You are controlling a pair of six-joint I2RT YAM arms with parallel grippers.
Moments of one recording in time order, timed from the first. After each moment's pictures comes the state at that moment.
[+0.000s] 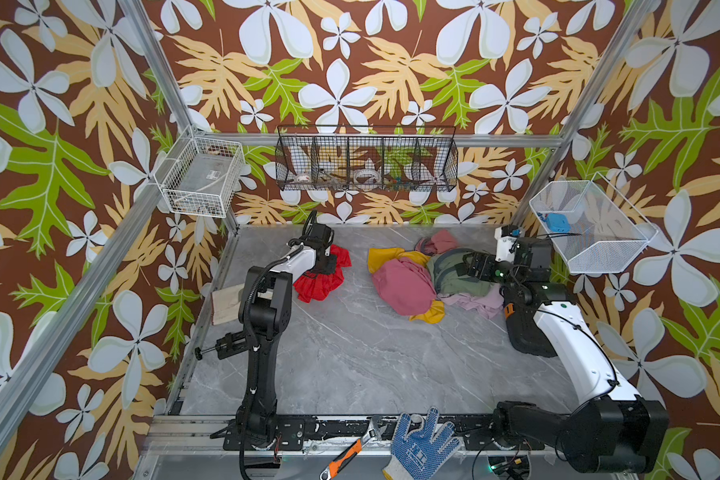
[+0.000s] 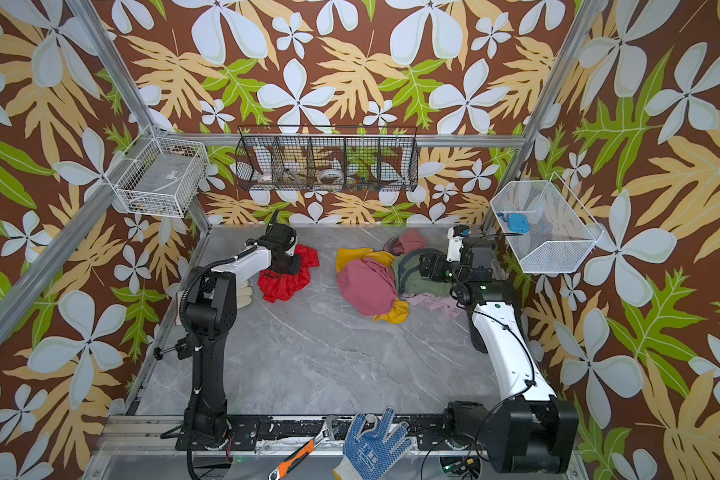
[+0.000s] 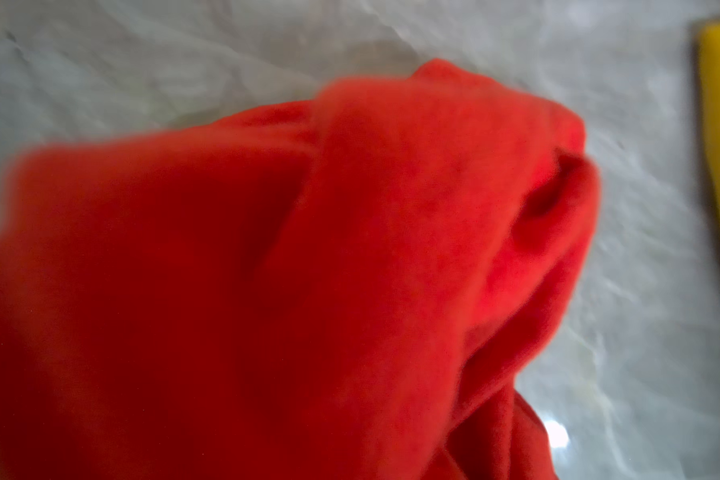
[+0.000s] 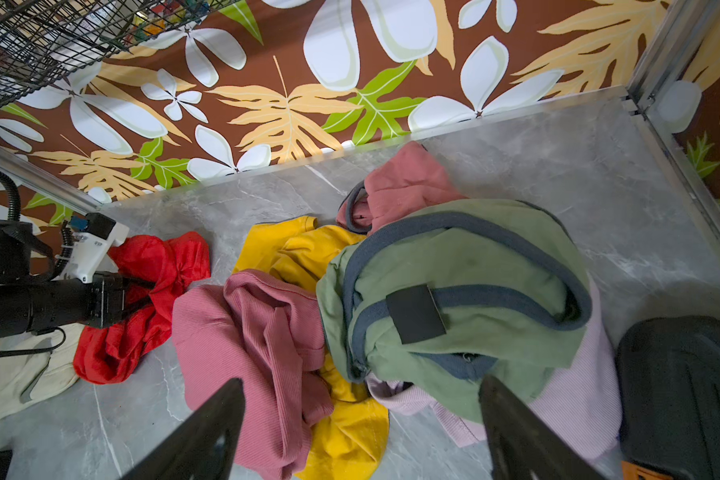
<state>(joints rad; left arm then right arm) -0.23 2.25 1.76 -0.57 -0.06 -0.11 -0.03 1.23 1.06 -0.40 -0.24 0.23</state>
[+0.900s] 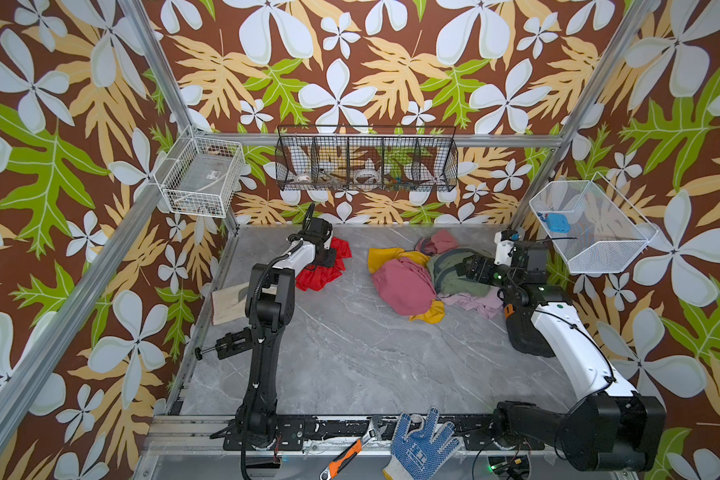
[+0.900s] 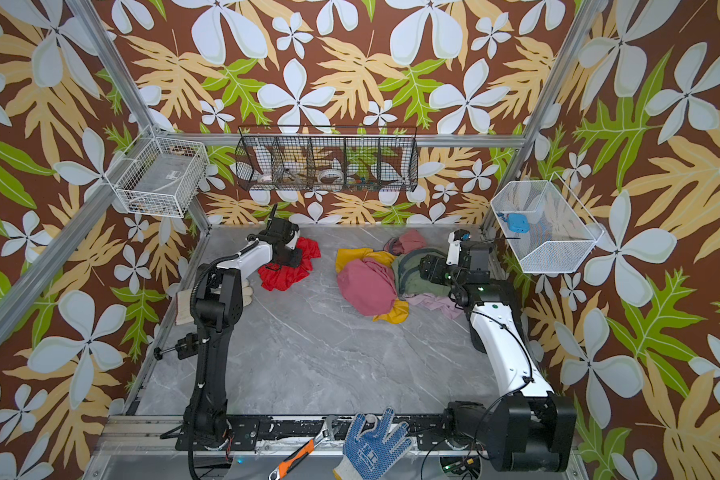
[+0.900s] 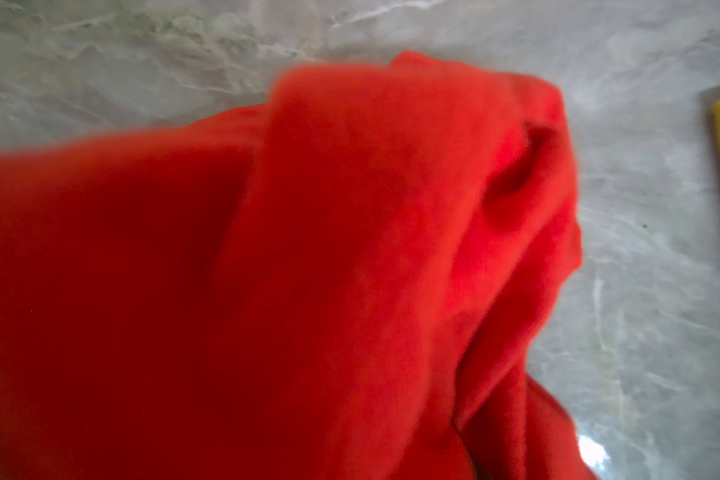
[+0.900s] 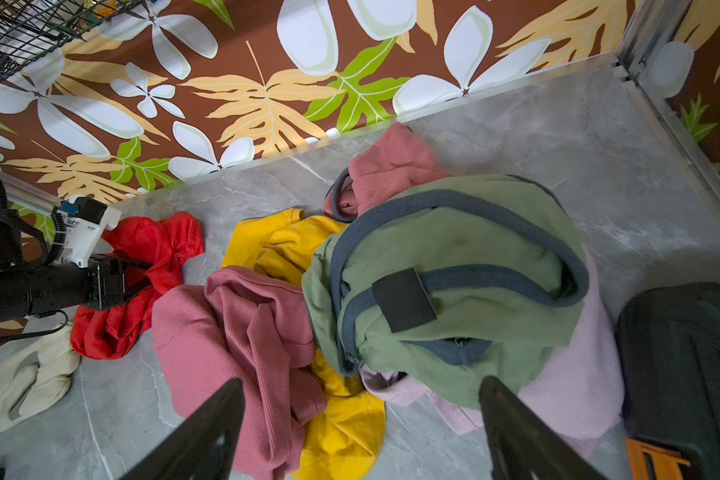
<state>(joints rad) -0.21 2.36 1.89 -0.56 0.01 0.01 -0.03 1.23 1.02 -0.38 -0.21 0.26</state>
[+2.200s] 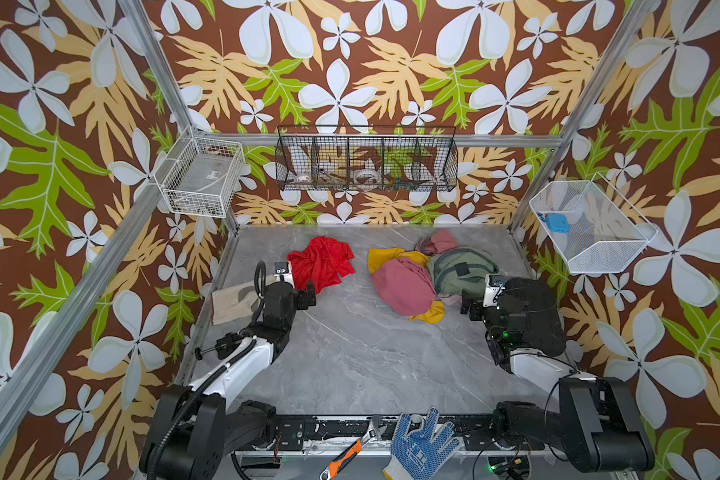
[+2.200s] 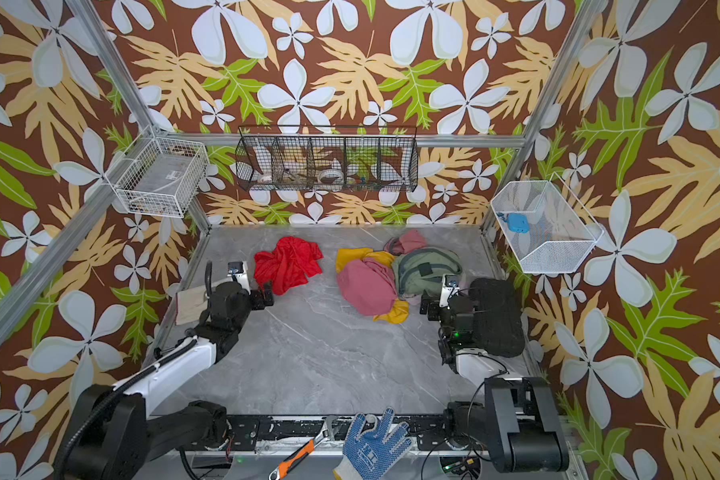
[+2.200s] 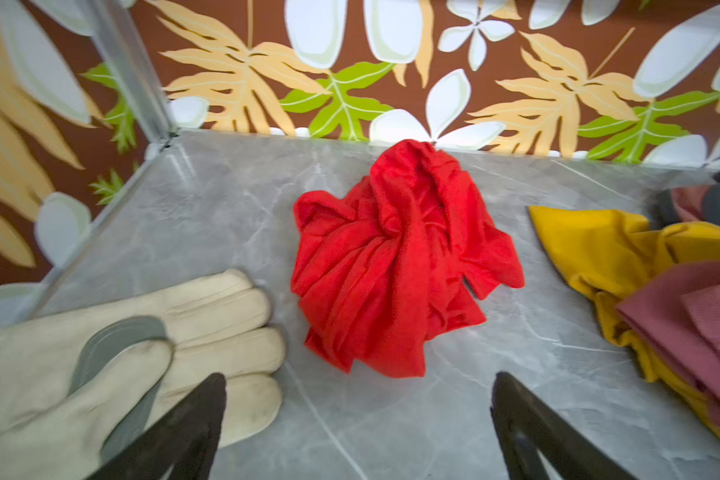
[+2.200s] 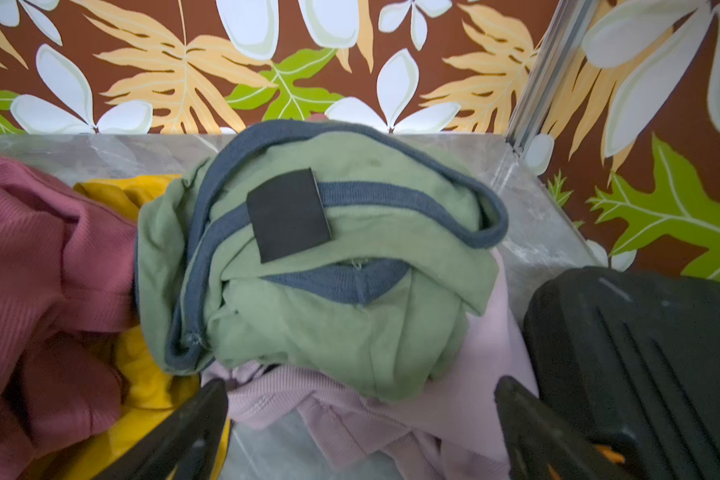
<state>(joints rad) -0.23 1.13 0.42 0.36 -0.31 -0.18 0.02 1.24 0.32 0.62 0.09 -0.01</state>
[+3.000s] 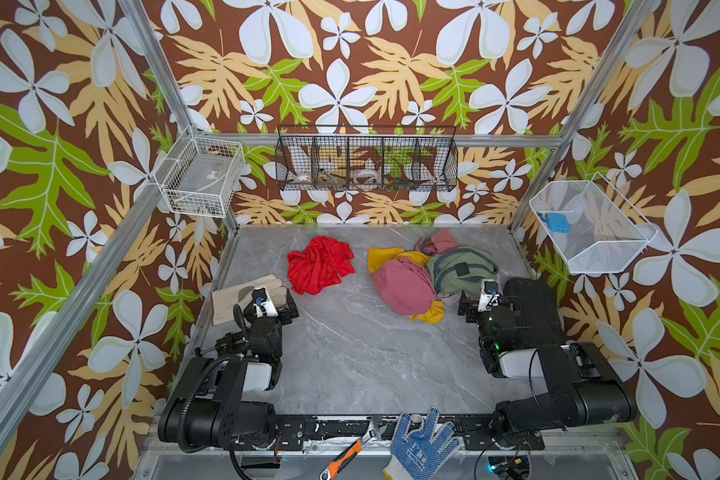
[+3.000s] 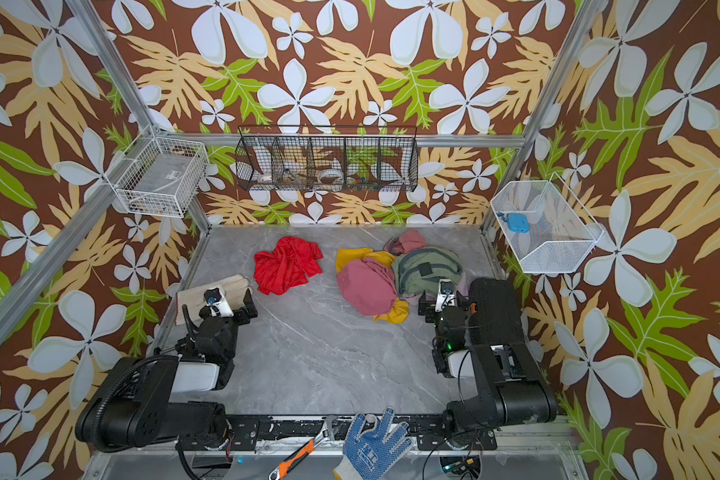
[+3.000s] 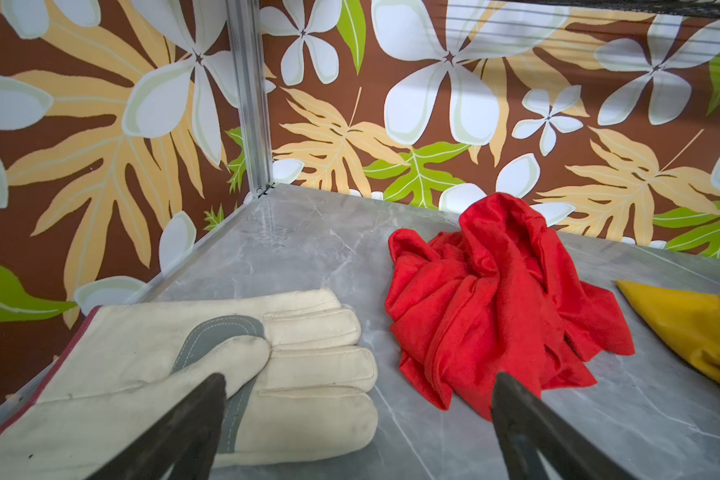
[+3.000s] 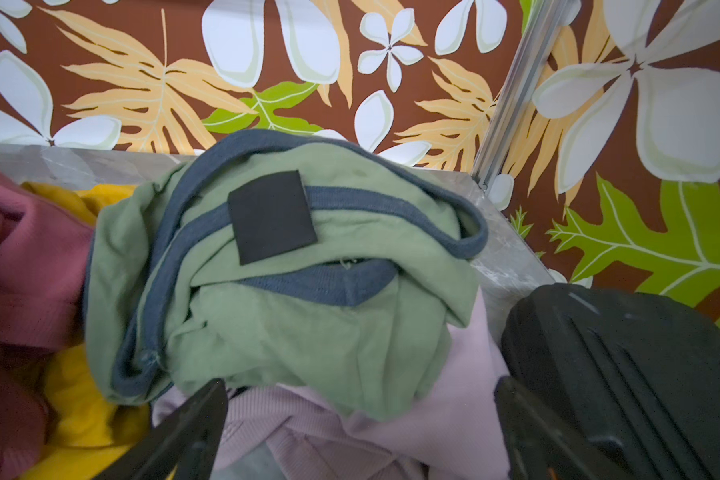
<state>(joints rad) -0.08 1.36 0.14 1.14 -0.29 -0.12 0.05 1.46 0.22 1.03 0.19 -0.06</state>
